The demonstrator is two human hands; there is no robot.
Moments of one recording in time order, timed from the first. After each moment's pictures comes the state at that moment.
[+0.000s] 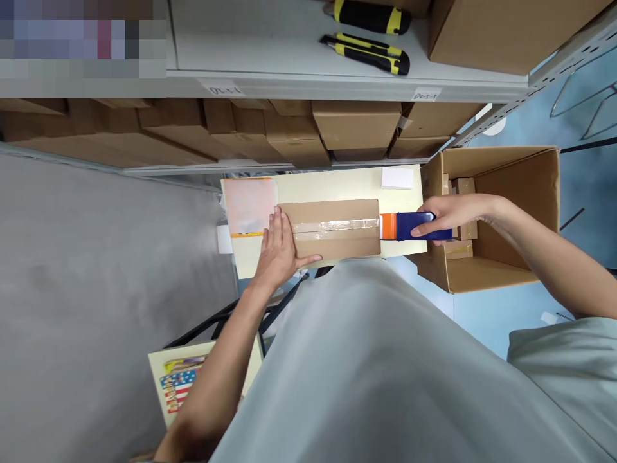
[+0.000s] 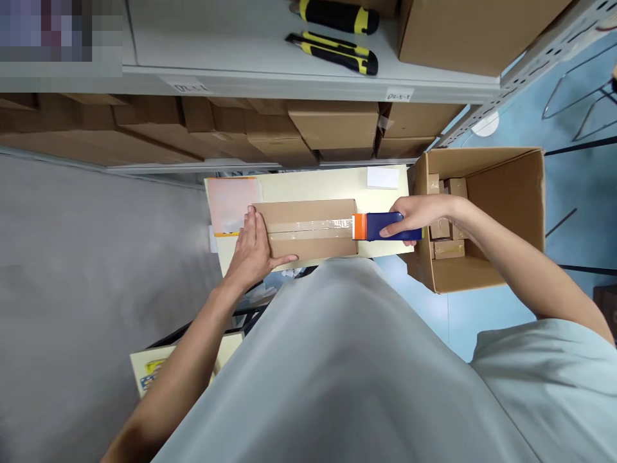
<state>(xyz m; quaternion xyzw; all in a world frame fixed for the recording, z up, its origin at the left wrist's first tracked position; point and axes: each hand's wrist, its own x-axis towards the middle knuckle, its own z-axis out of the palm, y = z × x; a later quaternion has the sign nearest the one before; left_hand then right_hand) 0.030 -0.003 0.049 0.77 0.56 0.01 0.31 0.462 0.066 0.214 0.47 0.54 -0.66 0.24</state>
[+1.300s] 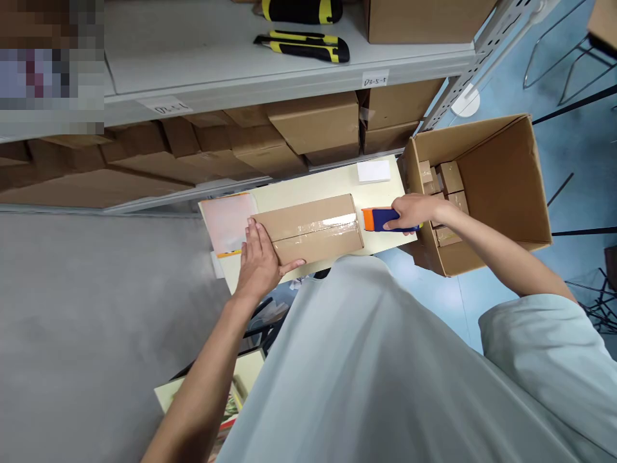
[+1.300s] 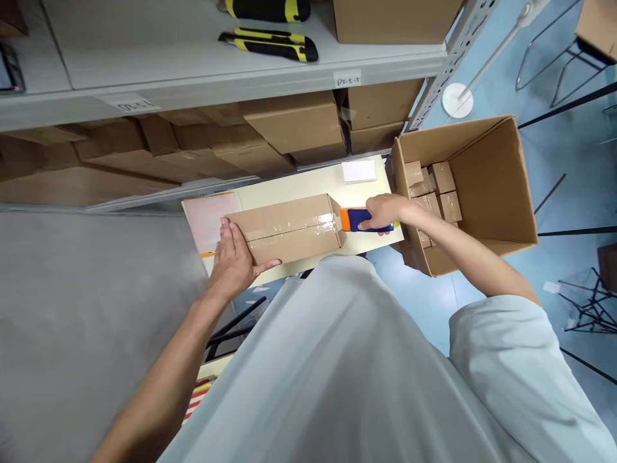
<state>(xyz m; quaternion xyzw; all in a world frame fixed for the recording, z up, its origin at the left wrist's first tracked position) 0.039 -0.006 0.049 0.78 0.57 -0.02 0.27 0.461 0.020 0.158 0.57 0.61 -0.48 0.27</state>
